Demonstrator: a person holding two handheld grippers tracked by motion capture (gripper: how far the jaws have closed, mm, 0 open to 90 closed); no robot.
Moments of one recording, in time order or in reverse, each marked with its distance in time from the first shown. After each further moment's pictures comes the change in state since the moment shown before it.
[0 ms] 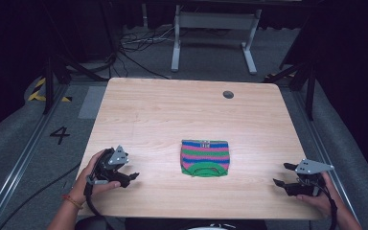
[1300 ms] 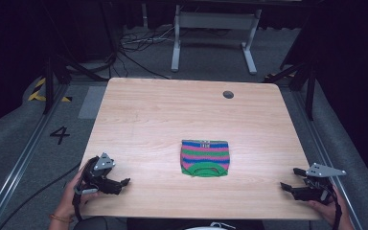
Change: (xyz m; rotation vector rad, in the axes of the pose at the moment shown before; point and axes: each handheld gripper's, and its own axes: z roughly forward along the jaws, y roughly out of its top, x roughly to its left) left arm 0.006 -0.043 0.003 -0.048 0.040 -0.245; right arm -0.011 -0.031 -0.006 -0.023 -0.007 0.180
